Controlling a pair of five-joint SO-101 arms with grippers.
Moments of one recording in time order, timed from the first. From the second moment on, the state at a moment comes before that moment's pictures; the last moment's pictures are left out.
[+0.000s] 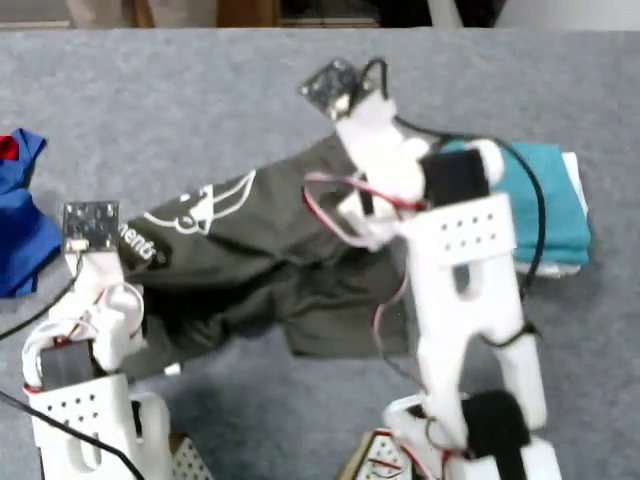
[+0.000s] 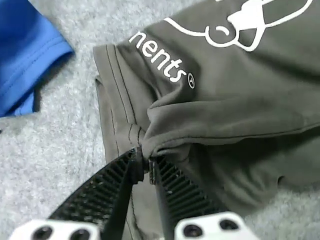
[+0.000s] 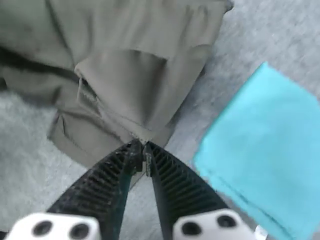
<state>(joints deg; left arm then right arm) -18.7 -75.2 67.2 70.3 -20.7 -17.8 -18.5 -1.2 97.8 18.8</state>
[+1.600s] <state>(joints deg) -17.5 -77.5 63.8 90.6 -49.5 -12.5 -36.2 37.9 89.7 28.6</state>
